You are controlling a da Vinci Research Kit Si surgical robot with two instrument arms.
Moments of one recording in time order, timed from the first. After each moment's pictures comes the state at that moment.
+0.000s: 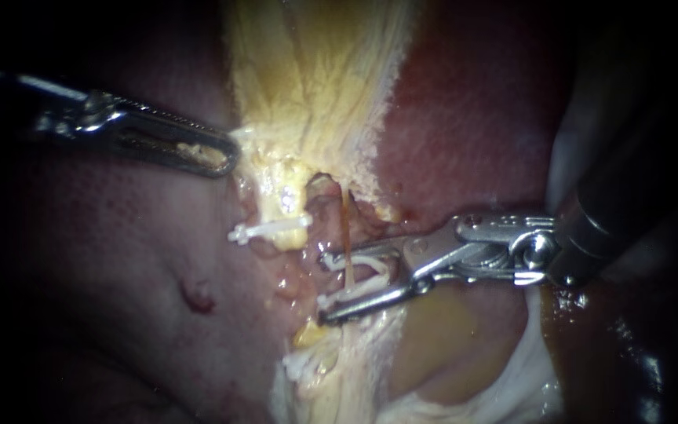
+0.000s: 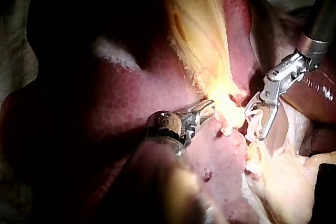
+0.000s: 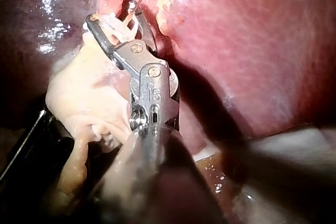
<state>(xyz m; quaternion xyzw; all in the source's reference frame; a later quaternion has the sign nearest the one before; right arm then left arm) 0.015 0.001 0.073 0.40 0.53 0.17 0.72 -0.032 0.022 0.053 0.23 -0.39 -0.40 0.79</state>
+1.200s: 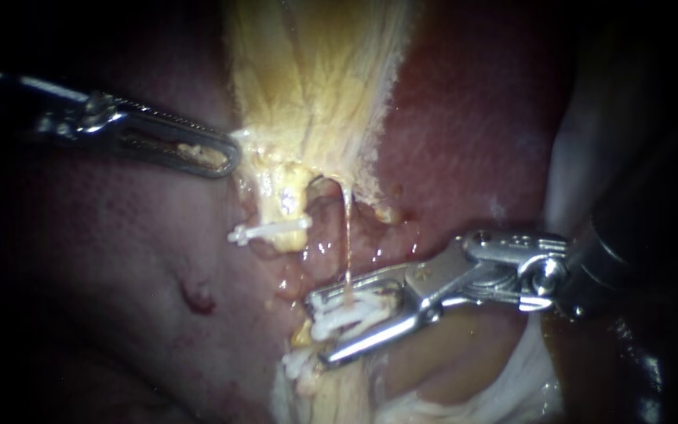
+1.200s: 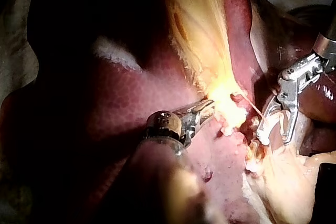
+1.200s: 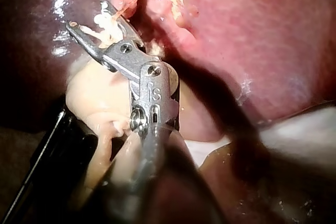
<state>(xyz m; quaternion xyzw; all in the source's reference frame) 0.015 0.000 0.069 0.46 0.57 0.14 0.67 -0.032 0.022 0.053 0.23 -0.39 -0.40 0.79</state>
